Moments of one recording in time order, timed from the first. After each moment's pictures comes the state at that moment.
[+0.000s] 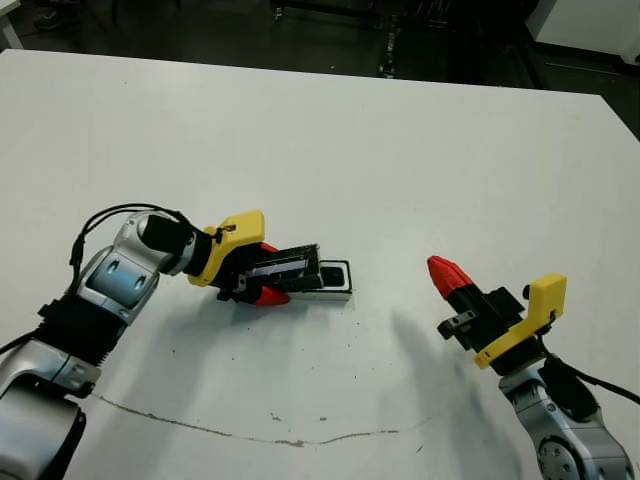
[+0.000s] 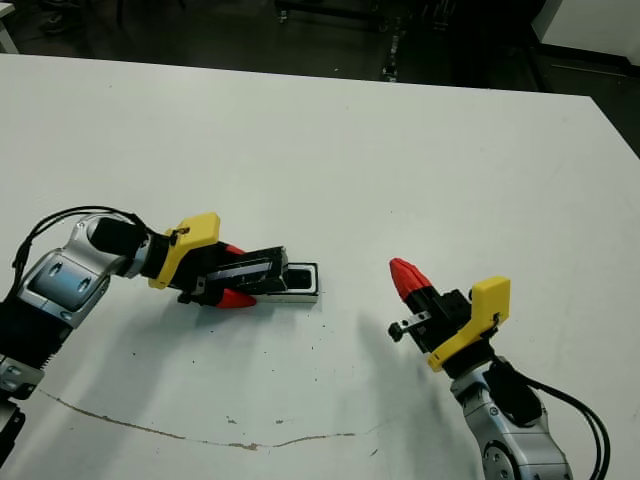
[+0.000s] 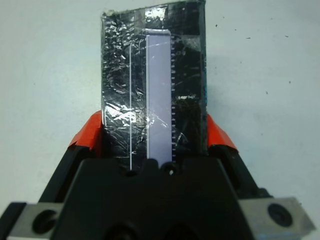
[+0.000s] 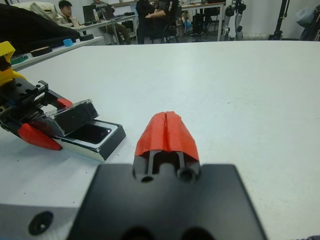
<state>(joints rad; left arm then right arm) -0.61 0.58 -0.41 0.24 -0.08 0.35 -1.21 0.18 -0.27 -0.04 -0.38 0.44 0.25 0.40</state>
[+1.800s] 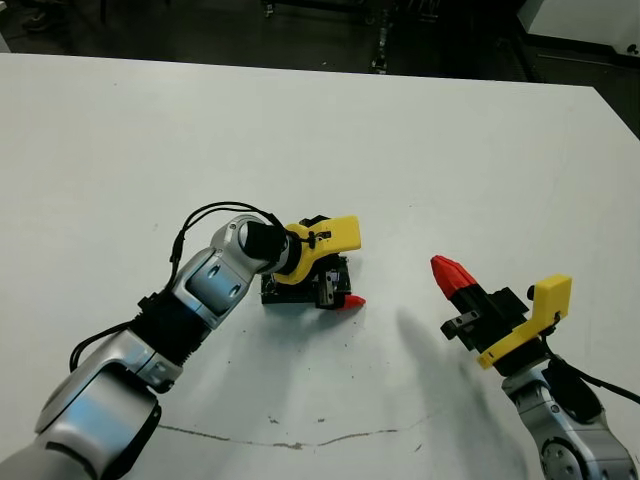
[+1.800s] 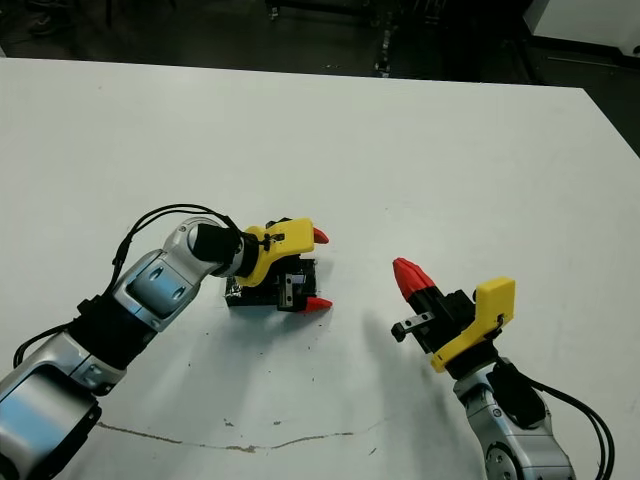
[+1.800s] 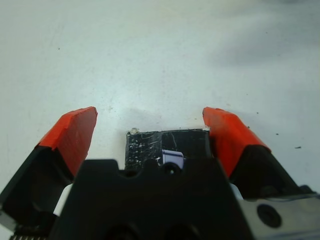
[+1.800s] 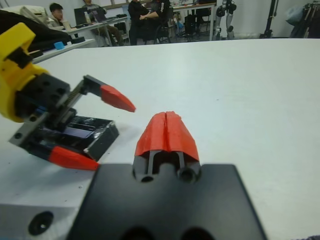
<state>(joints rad) -0.65 0.36 -0.50 0.13 0.04 0.43 -0.97 0.18 -0.27 -0.06 -0.39 0.44 0.25 0.40</state>
